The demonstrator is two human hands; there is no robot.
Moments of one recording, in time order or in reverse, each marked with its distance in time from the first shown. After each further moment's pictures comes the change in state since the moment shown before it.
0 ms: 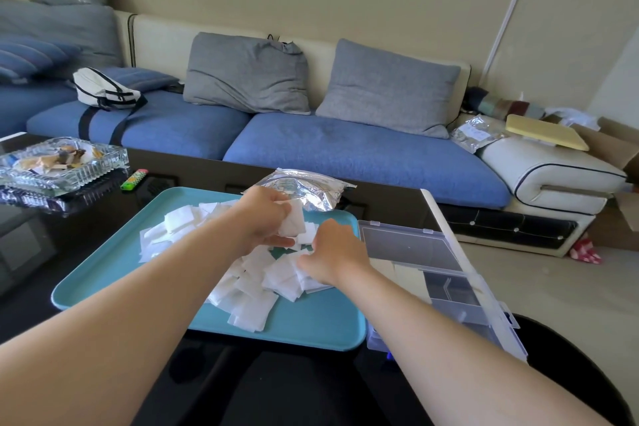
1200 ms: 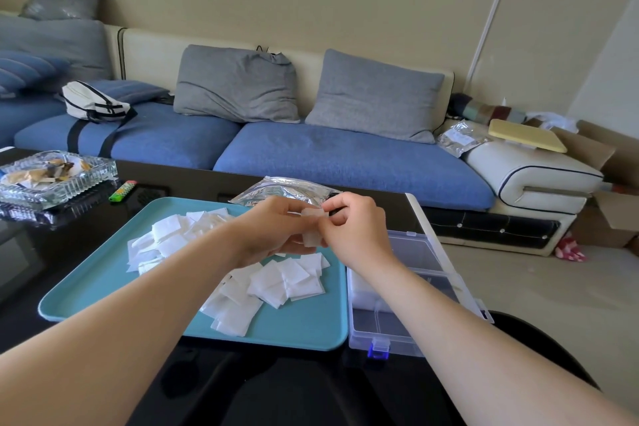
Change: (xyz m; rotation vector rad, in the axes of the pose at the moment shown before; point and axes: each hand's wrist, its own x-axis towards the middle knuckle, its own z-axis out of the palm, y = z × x) left_hand -0.021 0.005 0.024 -0.019 -0.421 0.246; right_hand -0.013 0.034 -0.046 0.526 0.432 -0.213
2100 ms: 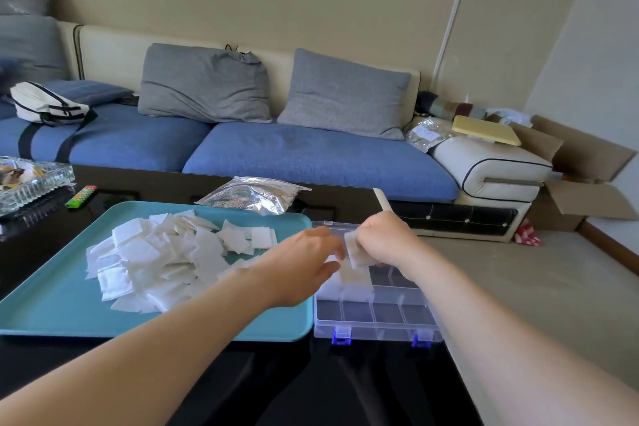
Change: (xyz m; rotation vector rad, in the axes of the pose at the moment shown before) left_hand -0.001 -0.021 0.083 1.117 -0.050 0.510; right_hand -0.005 0.037 -0.090 -0.289 -0.206 0.489
